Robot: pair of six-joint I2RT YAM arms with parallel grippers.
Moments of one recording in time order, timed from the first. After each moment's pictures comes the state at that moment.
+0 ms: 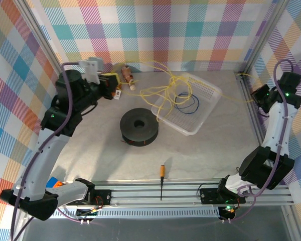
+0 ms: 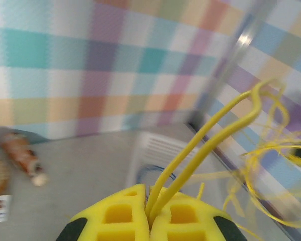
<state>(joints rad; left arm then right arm) -0.36 1.14 1.52 -0.52 0.14 -0.30 -0.51 1.45 1.49 -0.89 -0.30 0.53</state>
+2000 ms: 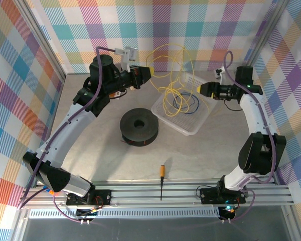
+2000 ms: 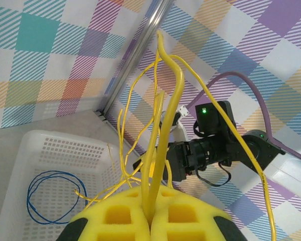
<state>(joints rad) -0.53 1.46 1.65 -0.29 0.45 -0.48 -0.08 1.61 1.47 -0.73 -0.99 0.03</state>
